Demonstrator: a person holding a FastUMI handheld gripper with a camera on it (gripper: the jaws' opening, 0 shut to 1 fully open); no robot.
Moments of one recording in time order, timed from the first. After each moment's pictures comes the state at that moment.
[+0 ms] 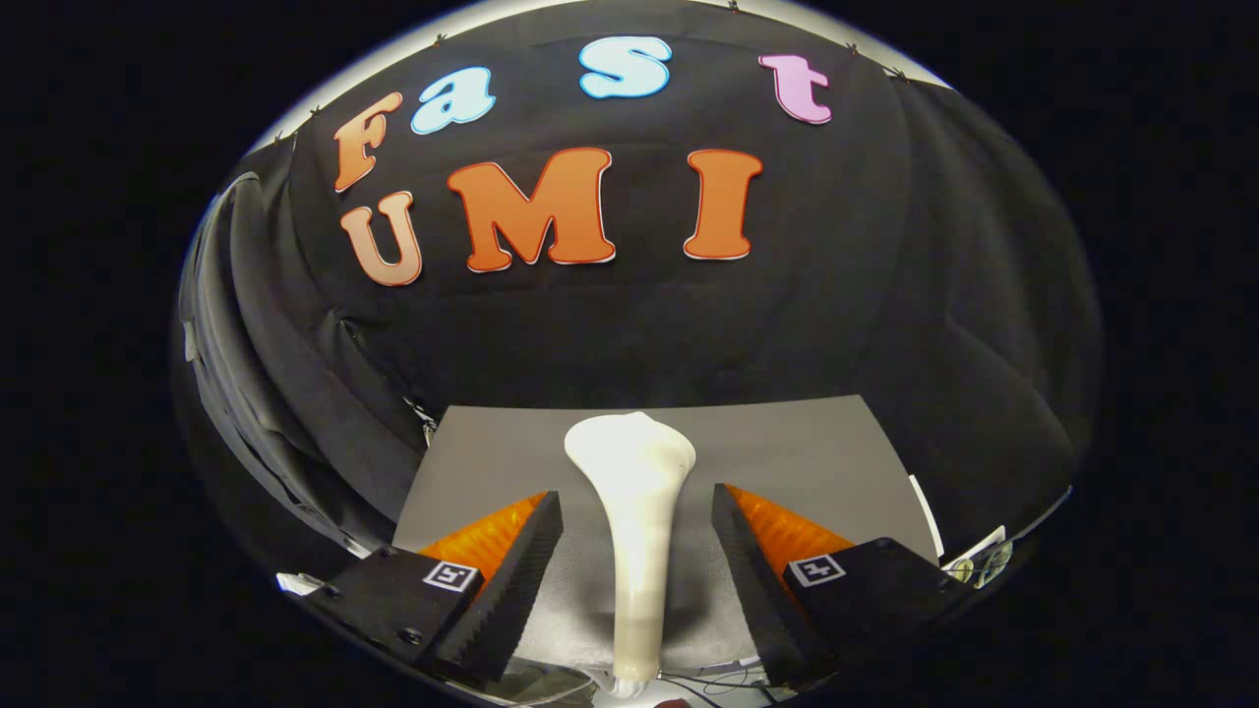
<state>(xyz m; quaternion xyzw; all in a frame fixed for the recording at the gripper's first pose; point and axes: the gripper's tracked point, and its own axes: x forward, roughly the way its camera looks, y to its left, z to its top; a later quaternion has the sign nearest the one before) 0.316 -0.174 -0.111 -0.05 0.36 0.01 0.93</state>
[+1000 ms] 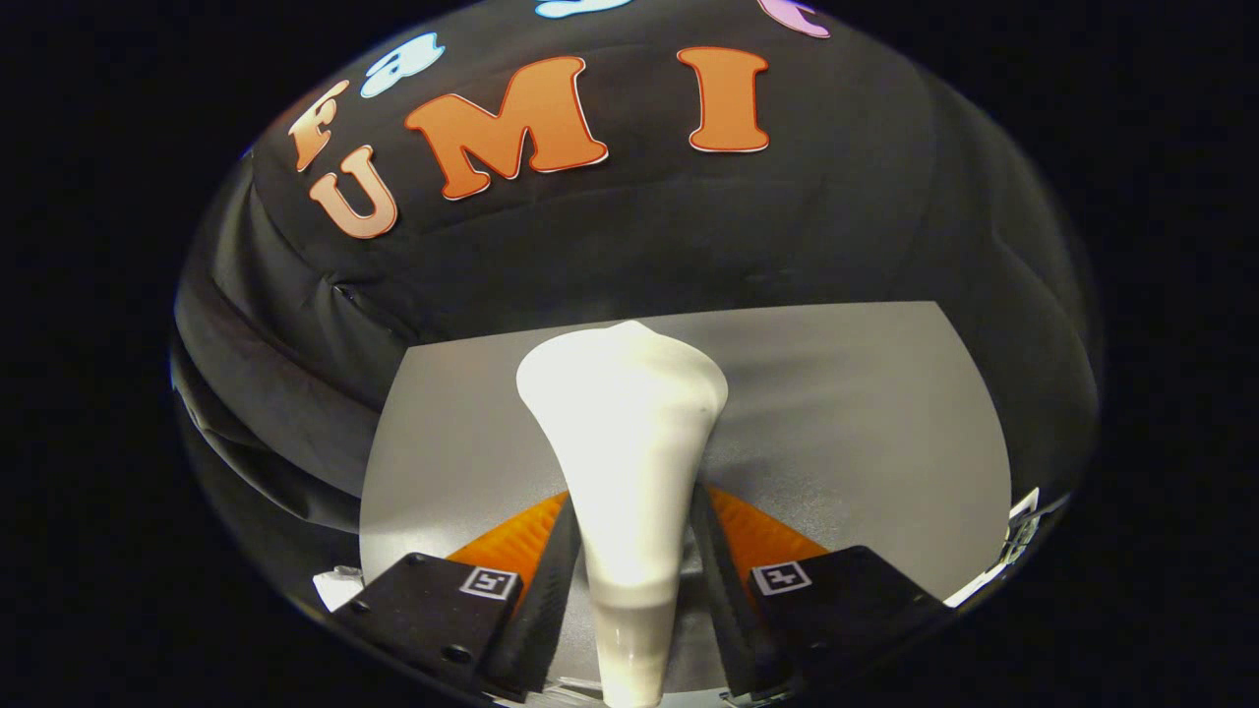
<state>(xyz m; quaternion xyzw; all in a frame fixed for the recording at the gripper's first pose) 0.324 -0.179 -0.210 0.00 0.49 0.02 0.87</state>
